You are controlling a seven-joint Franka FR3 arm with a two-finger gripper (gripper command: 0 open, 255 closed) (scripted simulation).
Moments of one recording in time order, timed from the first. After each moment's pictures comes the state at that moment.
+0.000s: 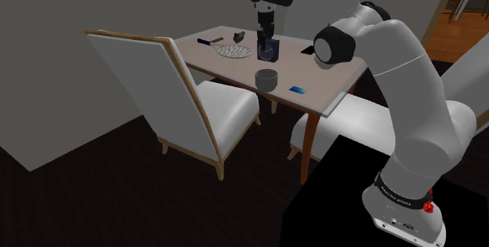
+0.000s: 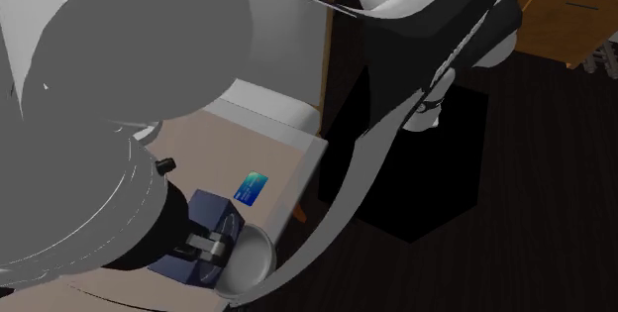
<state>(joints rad) -0.17 0.76 -0.35 -0.74 0.22 1.47 -0.60</state>
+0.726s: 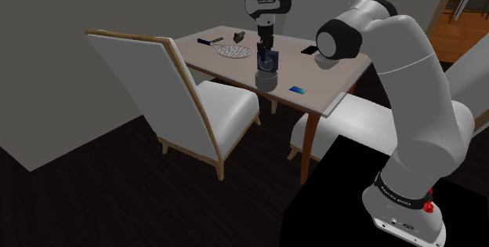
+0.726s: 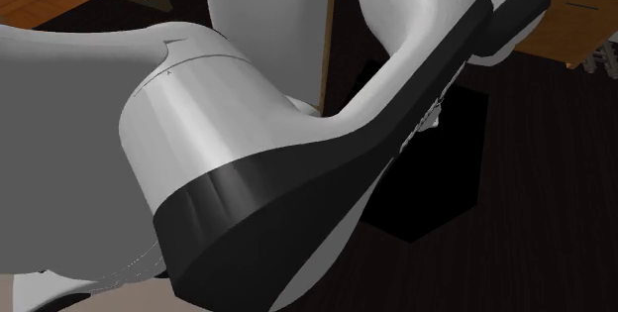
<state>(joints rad) -0.11 0.68 -0.36 -1.03 0.21 1.68 -0.61</state>
